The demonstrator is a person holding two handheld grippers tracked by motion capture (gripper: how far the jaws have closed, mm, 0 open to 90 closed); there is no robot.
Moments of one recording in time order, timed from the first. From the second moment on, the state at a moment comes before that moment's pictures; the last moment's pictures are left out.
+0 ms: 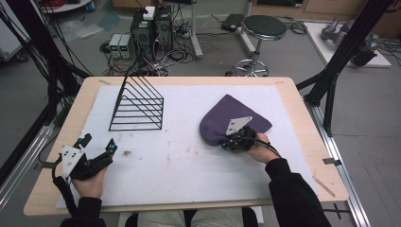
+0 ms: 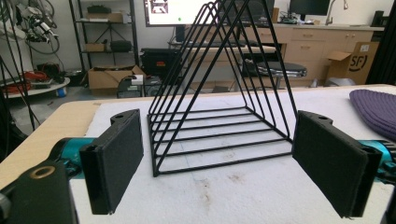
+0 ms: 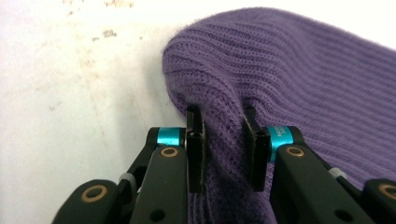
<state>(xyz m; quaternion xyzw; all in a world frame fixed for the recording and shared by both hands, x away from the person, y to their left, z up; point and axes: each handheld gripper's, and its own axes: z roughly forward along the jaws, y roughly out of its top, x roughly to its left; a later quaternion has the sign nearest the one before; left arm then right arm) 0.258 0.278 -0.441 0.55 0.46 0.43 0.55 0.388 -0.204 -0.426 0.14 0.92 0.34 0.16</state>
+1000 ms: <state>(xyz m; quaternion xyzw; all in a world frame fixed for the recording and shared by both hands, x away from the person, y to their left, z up) 0.261 0.273 -0.442 0.56 0.45 0.43 0.54 0.388 -0.238 -0.358 0.16 0.84 0.47 0.23</state>
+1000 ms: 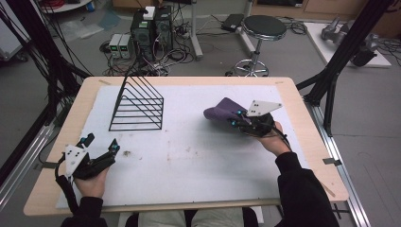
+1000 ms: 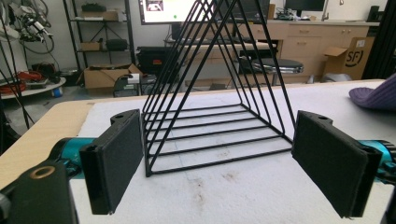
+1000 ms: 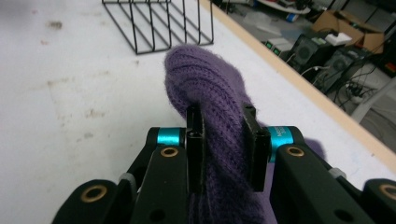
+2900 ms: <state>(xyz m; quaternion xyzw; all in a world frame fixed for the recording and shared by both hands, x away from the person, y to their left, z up) 0.272 0.261 -0.418 0.59 0.38 0.35 0.62 0.369 -0.205 -0.249 0.13 0.67 0.71 0.19</state>
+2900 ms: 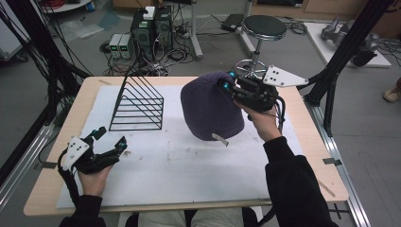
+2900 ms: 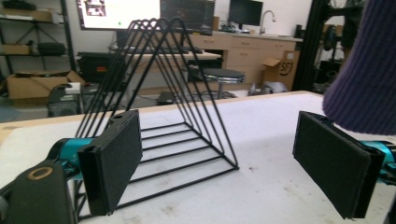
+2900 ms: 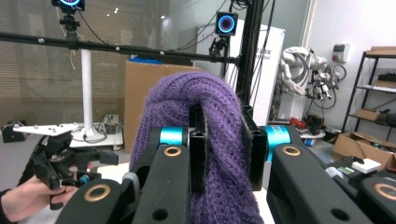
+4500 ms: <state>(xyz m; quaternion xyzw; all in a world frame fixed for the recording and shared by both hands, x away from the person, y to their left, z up) 0.339 0.143 -0.373 0.72 0.19 0.12 0.66 0.363 -0.170 -0.222 0.09 0.67 0.72 0.16</state>
